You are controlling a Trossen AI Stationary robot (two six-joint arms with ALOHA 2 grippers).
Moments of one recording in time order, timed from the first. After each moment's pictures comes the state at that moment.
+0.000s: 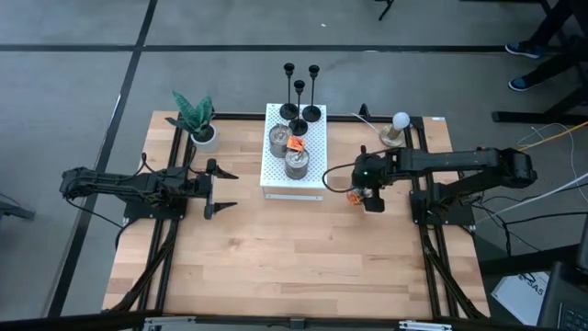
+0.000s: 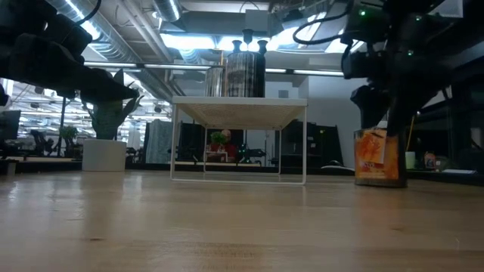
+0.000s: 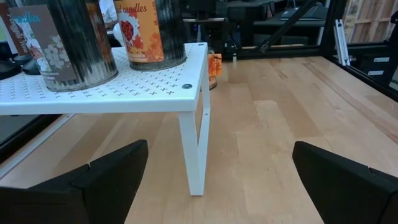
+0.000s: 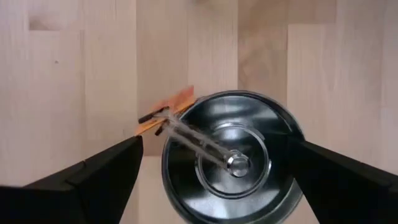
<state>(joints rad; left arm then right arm) 0.00 0.20 0.01 0.03 -0.08 0.04 -0.13 1.24 0.77 -0.79 -0.01 -0.13</state>
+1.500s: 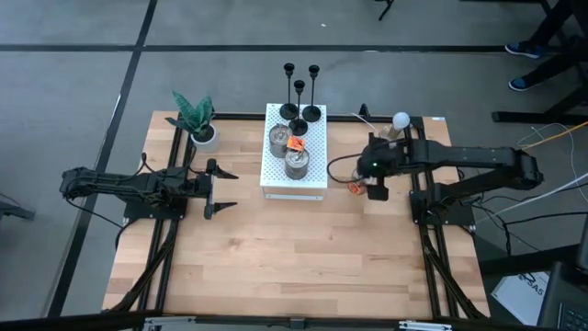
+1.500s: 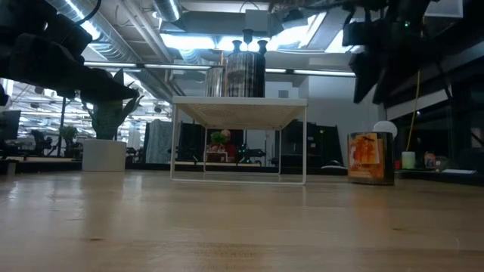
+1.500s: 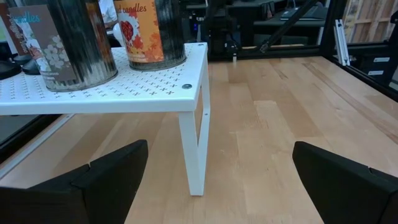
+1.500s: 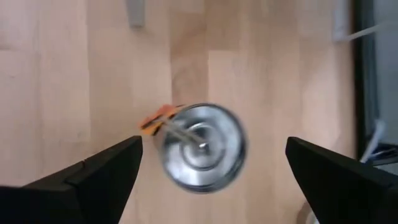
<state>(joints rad) 0.00 0.20 0.01 0.03 -0.08 0.04 -0.11 1.17 0.96 -0.97 0.19 -0.16</state>
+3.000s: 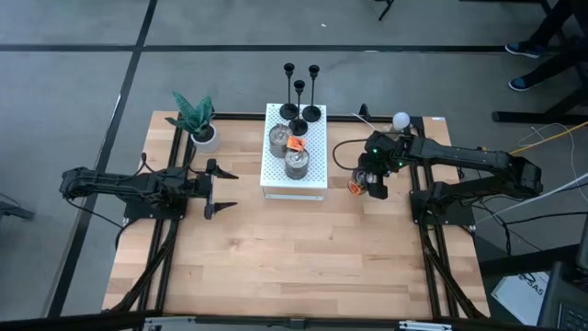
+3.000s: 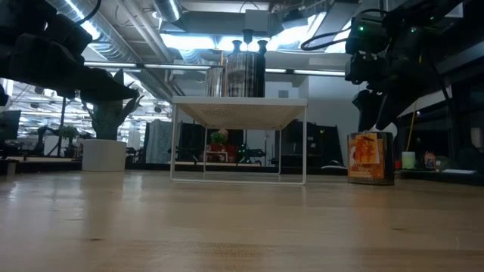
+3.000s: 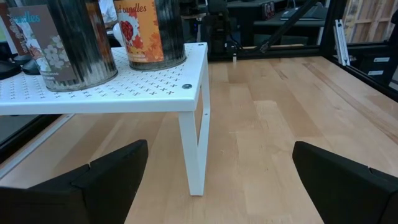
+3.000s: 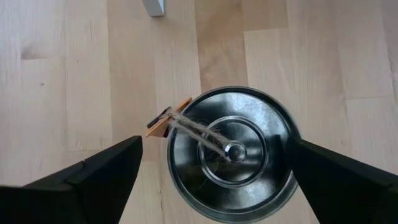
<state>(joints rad) 0.00 0.20 0.01 0.03 -0.08 0.04 -0.38 1.14 0.73 -0.74 -0.16 -0.27</state>
